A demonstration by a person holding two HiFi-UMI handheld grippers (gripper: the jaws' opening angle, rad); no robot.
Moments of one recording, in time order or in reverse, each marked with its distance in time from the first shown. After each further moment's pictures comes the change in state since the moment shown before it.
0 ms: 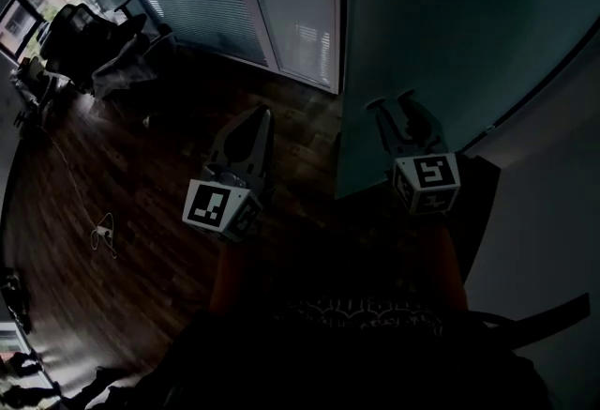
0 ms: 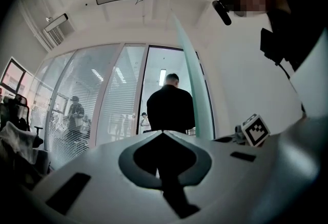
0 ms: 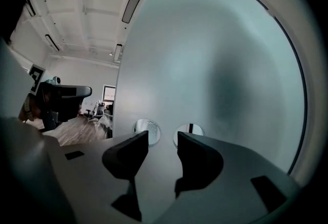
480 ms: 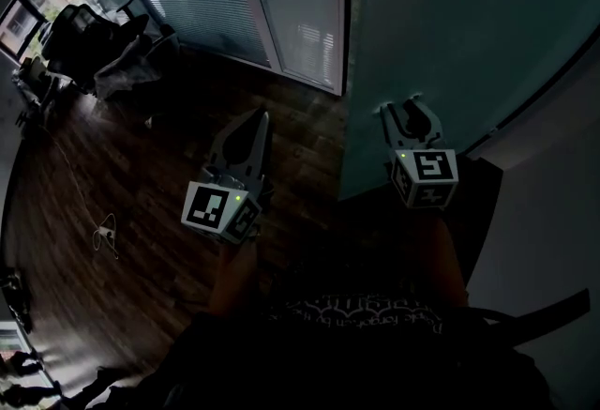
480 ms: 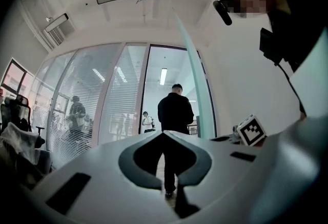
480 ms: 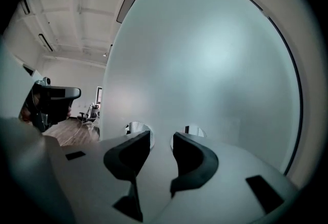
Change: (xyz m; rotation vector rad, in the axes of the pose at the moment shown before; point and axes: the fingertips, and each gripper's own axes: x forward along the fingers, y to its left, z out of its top) left arm -0.003 0.016 -0.003 0.005 0.011 0.009; right arm 0.019 -0.011 0.001 0.049 -0.017 -0.080
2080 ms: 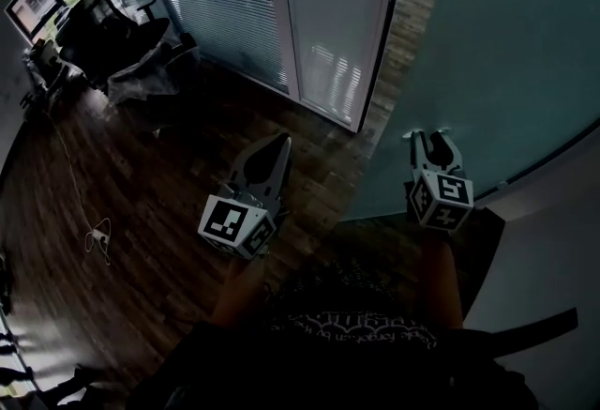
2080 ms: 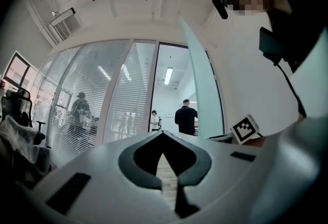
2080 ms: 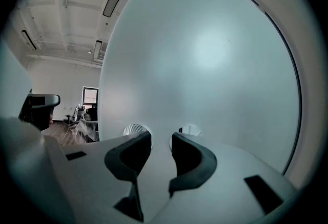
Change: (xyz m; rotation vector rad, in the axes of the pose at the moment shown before) left arm 0.027 0.095 -0.024 -0.047 0.007 0.021; right arm 0.092 -0.012 0.004 0.058 0.024 -0.120
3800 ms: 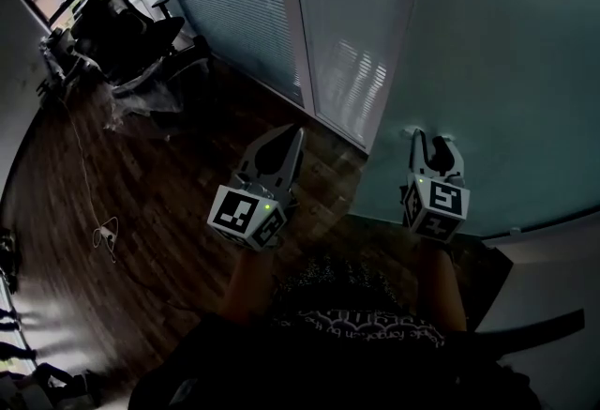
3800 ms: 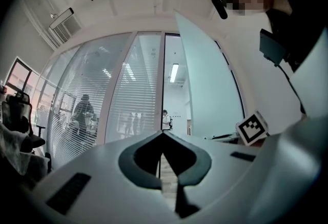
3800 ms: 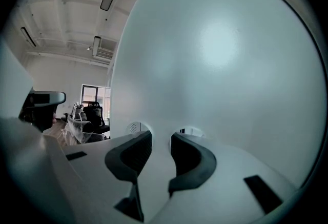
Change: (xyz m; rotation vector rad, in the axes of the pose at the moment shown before) left arm 0.164 0.076 -0.009 0.038 -0.009 0.063; right arm 0.171 -0.031 0.023 -0.030 0.004 0.017
